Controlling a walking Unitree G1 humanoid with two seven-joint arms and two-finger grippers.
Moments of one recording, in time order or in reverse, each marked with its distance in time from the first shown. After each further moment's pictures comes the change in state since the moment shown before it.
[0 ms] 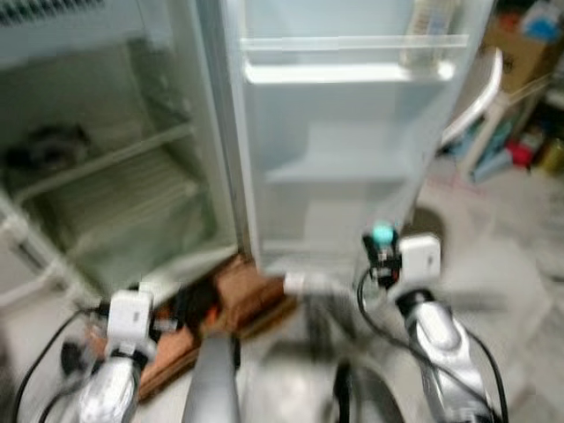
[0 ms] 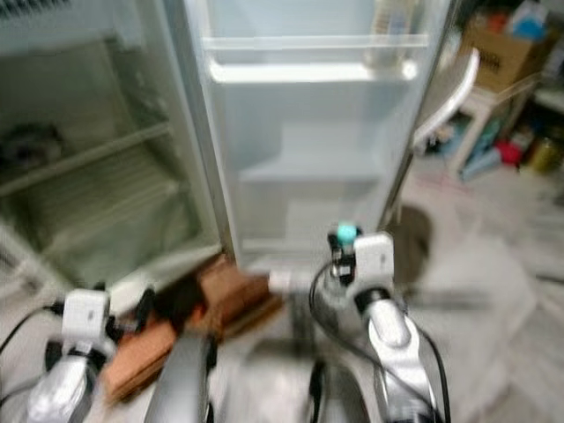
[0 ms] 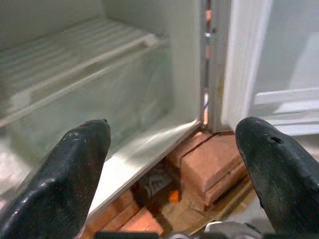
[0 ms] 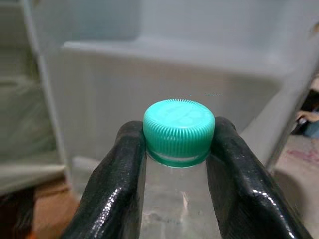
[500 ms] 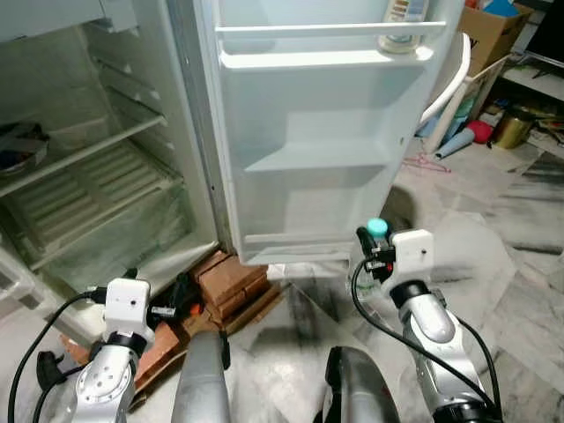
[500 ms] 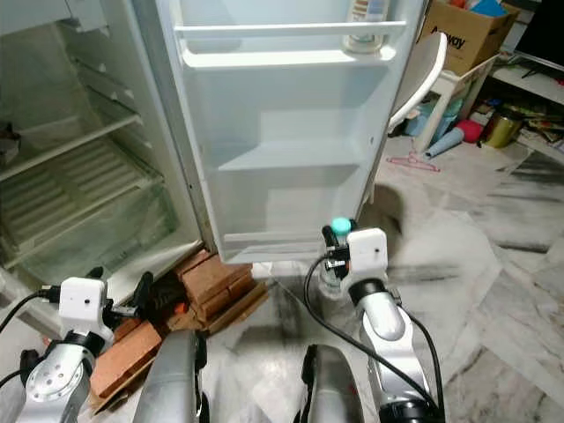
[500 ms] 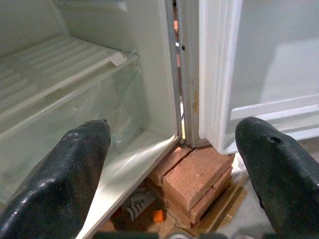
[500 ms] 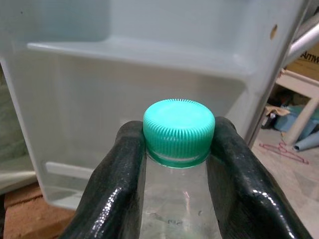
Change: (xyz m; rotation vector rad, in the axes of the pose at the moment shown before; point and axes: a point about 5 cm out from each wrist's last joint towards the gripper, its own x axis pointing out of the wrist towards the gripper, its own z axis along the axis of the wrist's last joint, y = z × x) left arm 0.008 -0.001 0.012 0.003 -0.052 -0.011; right arm 0.011 -0.001 0.014 -0.030 -0.056 0.007
